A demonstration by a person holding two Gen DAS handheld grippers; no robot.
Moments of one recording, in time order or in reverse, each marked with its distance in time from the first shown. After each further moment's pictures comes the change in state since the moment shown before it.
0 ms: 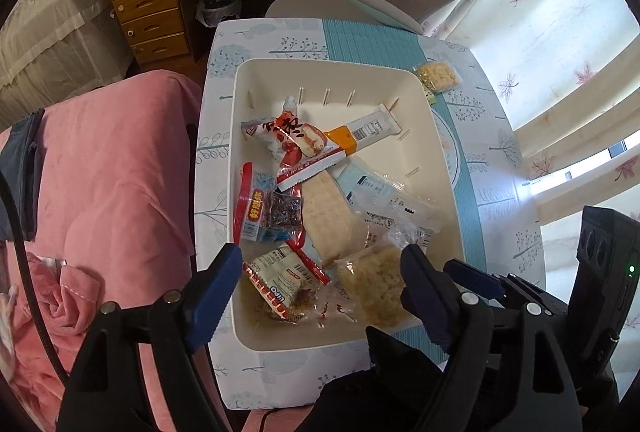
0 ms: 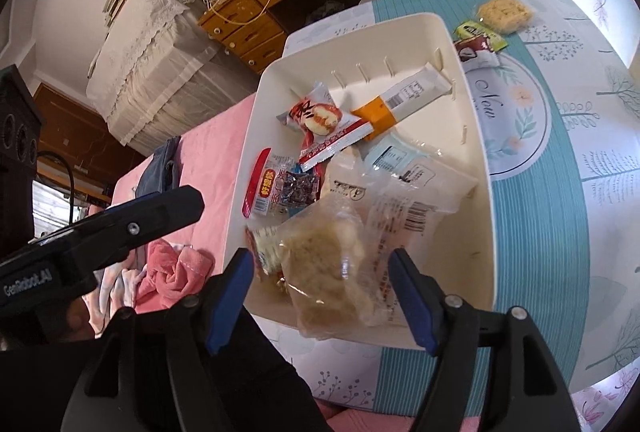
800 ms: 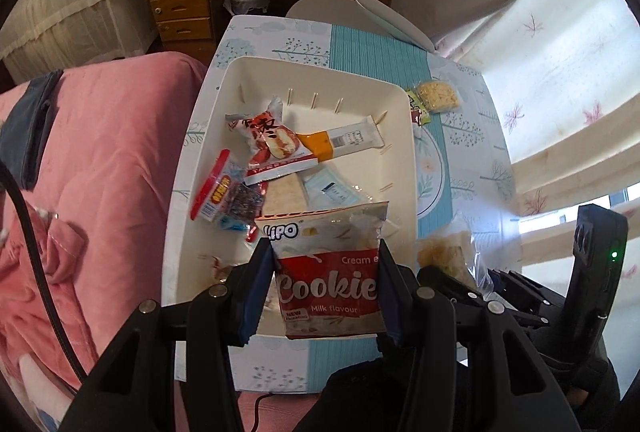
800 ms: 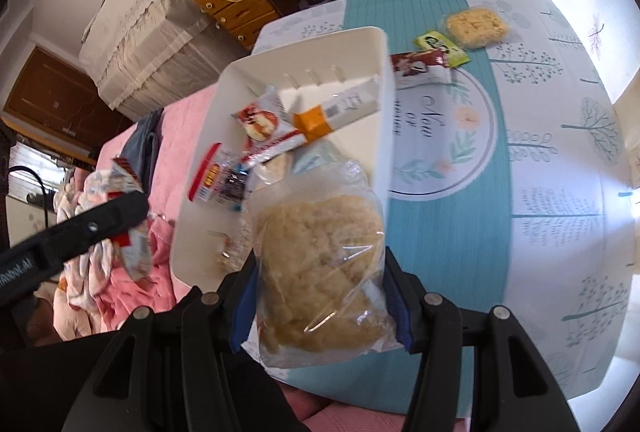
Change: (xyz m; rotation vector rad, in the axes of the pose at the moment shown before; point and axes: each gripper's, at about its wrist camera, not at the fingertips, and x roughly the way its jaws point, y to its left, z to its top) left arm -0.007 -0.045 0.003 -0.147 -0.014 0.020; right arm -0.031 -0.054 0.038 -0.092 0.111 -0.055
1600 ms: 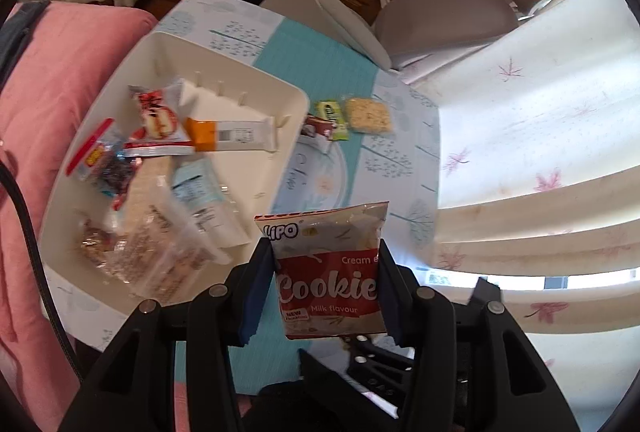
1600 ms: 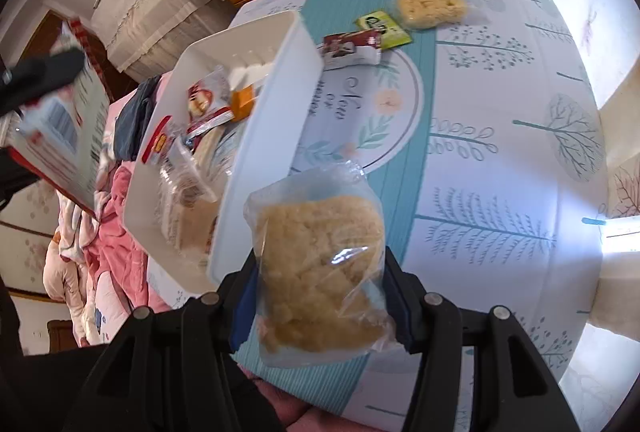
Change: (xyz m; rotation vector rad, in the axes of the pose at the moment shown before) left arm 0.016 -0.110 0.018 -0.270 -0.003 -0.159; right arm -0.016 -0.115 0.008 -0.125 0.110 0.024
